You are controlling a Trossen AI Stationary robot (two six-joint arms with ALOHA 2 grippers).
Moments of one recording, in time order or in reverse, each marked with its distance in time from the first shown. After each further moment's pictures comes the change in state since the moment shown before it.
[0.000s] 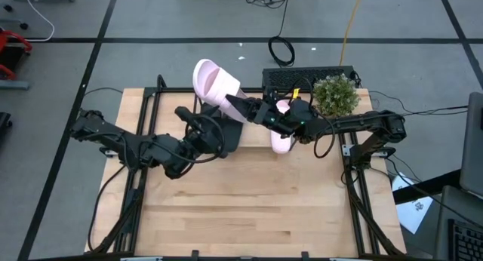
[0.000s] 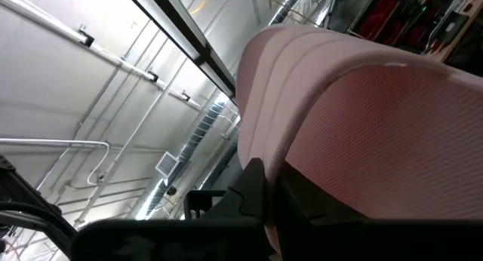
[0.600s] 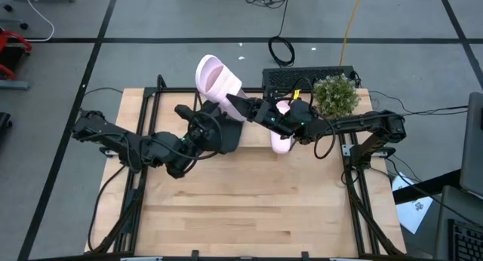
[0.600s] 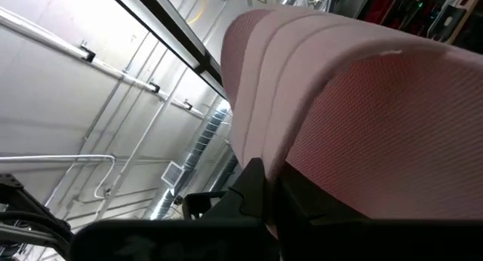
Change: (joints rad) left arm 0.026 0.013 -0.002 0.117 -0.034 0.165; right arm 0.013 0.000 0.000 0.005 0.023 0.053
